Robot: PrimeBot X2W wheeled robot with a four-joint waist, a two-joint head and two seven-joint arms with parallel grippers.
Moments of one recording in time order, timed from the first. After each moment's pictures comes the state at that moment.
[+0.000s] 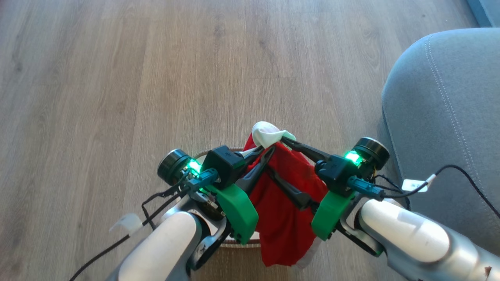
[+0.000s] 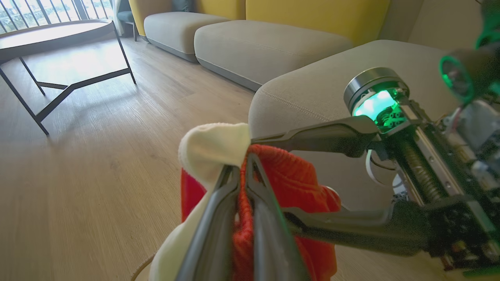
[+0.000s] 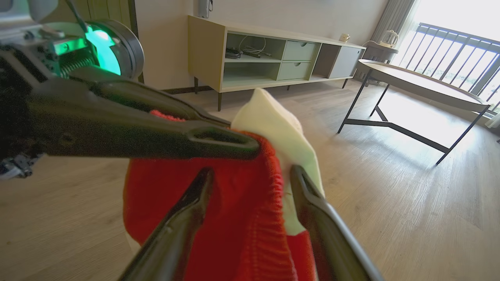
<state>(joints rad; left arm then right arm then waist) -0.35 0.16 -0.70 0.05 -0.34 -0.06 0.10 -0.62 -0.40 1.04 0.20 0.52 0.12 -0.26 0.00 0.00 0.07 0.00</state>
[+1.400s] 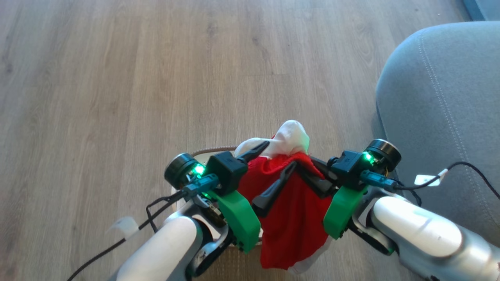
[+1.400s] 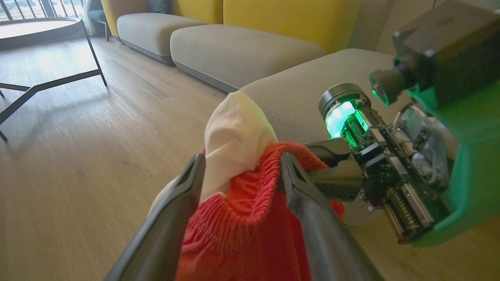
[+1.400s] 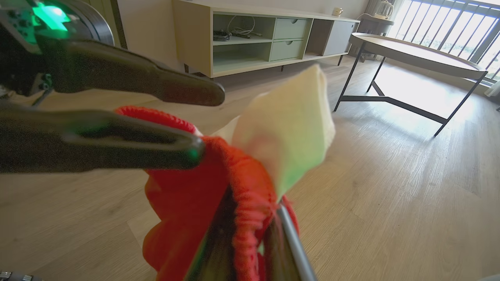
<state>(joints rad) -0.35 0.19 -0.75 -0.01 -0.42 -0.09 0.09 -0.63 -0.45 1.08 0.21 0.63 0.12 -0.26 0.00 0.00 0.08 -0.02</state>
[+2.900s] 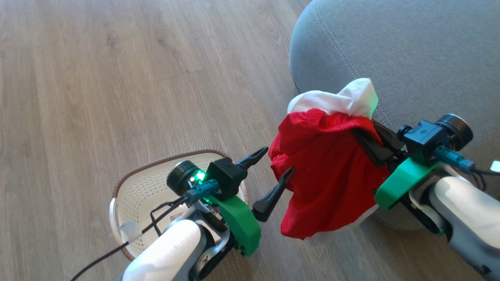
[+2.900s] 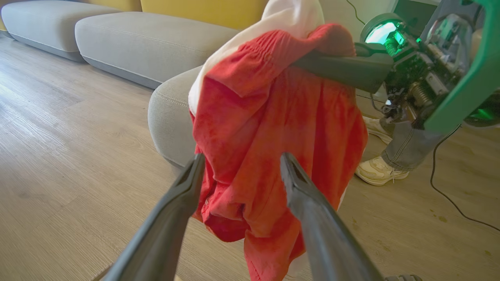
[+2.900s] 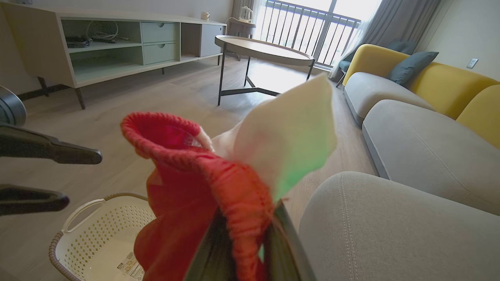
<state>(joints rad) -0.35 0.18 -0.78 0.06 -0.43 -0.07 0.02 -0.54 -0.61 0.81 0.09 0.59 0.12 -0.26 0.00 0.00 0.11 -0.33</state>
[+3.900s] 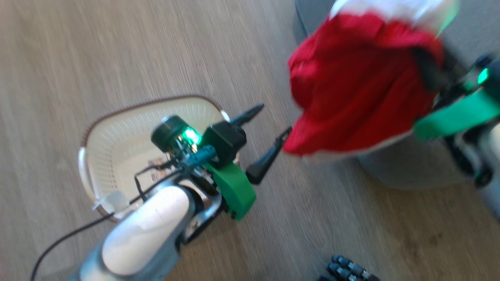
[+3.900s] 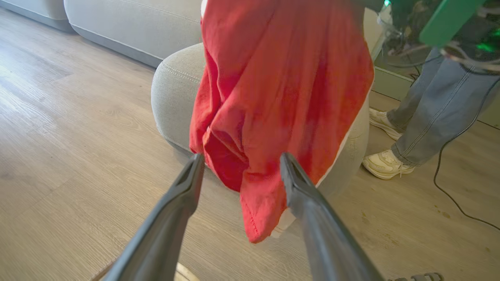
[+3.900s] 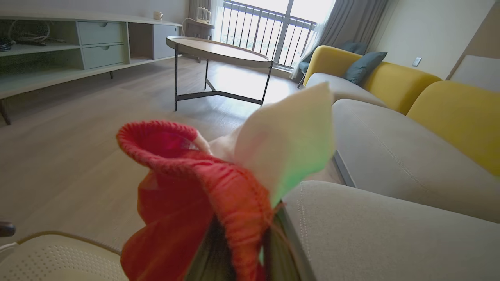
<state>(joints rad) -0.49 0.24 -0.77 -0.02 -0.39 -0.05 0.10 -0.59 -0.55 0.48 0.03 0.52 0.12 -0.25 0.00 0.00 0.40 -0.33</state>
